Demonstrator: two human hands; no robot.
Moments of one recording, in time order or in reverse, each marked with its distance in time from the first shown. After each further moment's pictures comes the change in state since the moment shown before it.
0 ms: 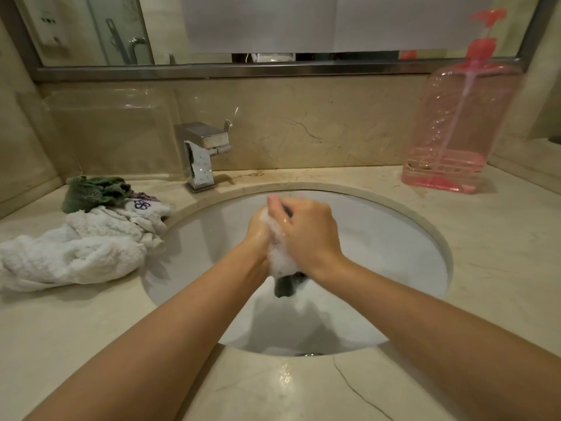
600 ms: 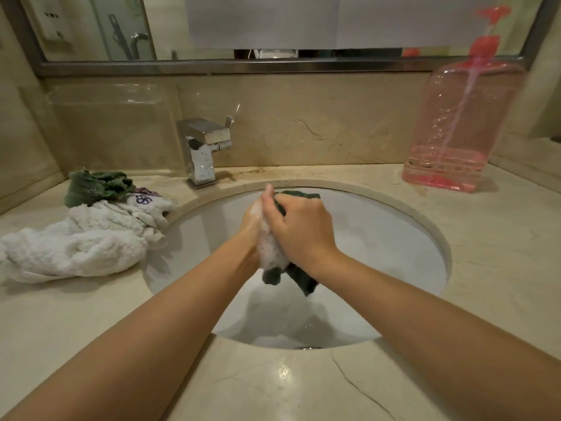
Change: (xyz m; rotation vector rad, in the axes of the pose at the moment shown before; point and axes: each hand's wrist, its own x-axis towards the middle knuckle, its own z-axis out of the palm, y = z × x) left_hand -0.005 0.010 -0.011 0.070 -0.025 -0.187; right_hand -0.003 0.002 0.011 -0.089 0.086 -0.261
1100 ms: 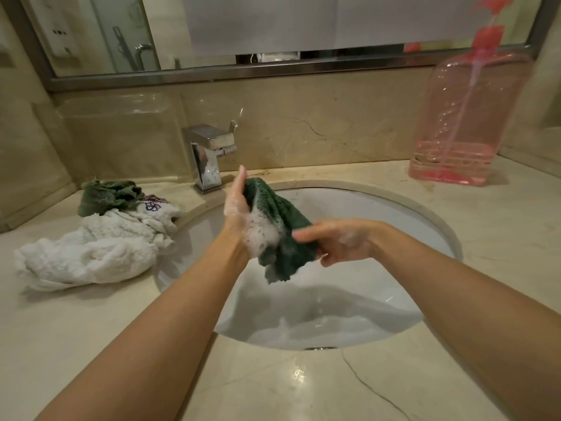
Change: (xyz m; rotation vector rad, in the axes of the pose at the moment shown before) left_hand 0.011 0.023 -0.017 -0.253 -0.155 0.035; right_hand 0.017 0.071 -0.027 0.737 -1.095 0.724
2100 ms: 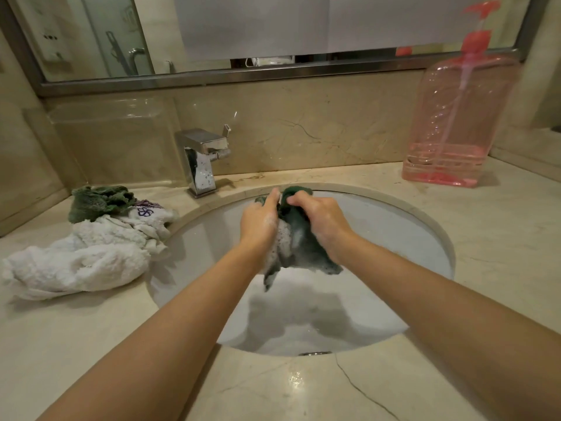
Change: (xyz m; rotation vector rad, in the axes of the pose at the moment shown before) left_hand 0.028 -0.023 -0.004 0.769 0.348 0.408; right_hand 0.002 -0.024 0.041 0.206 0.769 -0.284
